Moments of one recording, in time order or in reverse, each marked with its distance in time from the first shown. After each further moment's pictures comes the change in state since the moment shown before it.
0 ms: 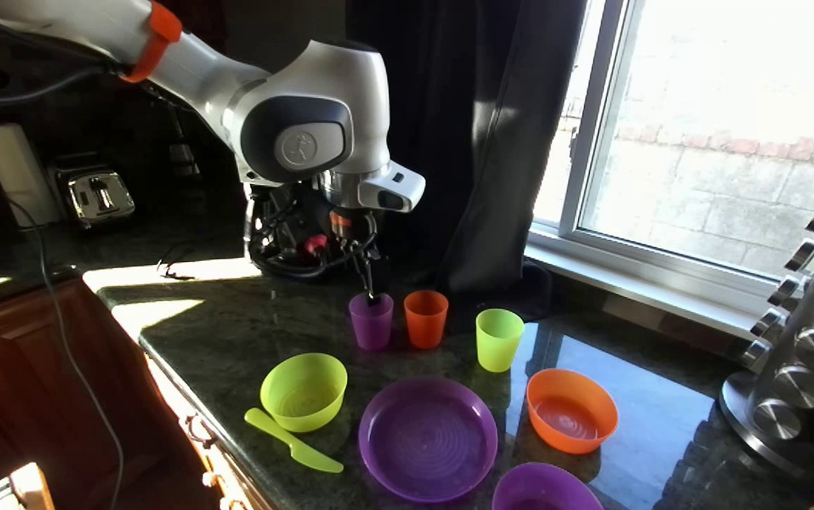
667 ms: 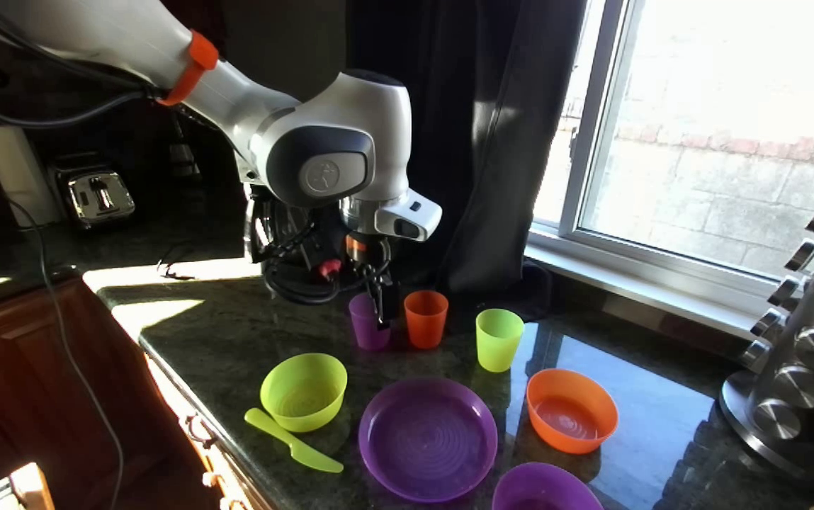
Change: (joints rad) arm -0.023 0.078 -0.020 0.021 0.001 0.000 0.015
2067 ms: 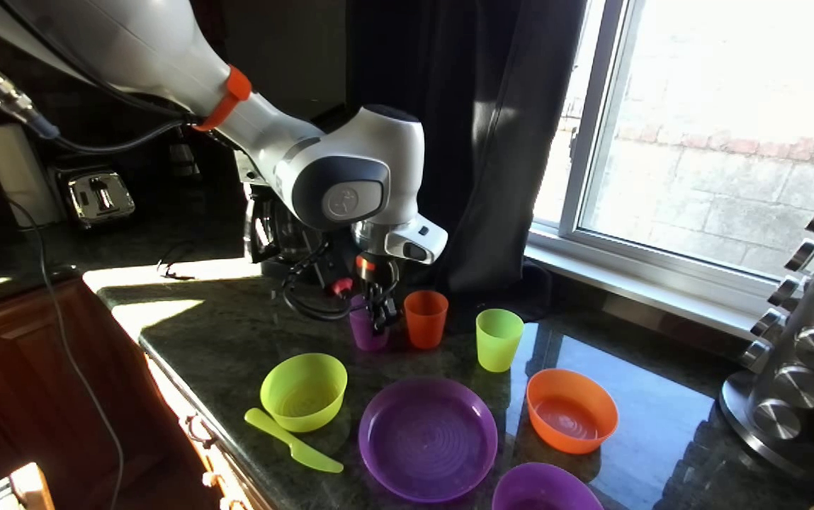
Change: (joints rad) arm 0.002 0.114 0.003 0.054 0.006 0.000 0.008
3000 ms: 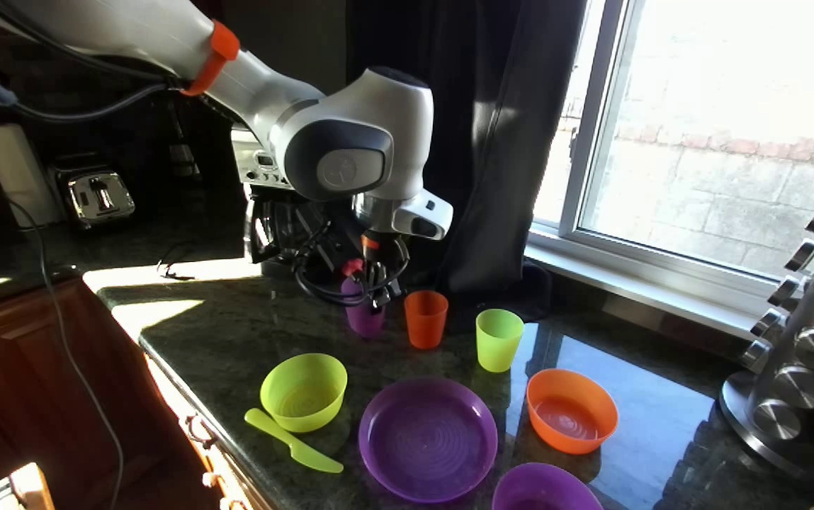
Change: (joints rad) arm -0.027 -0.083 -0.005 0.011 0.059 -0.094 -0.183
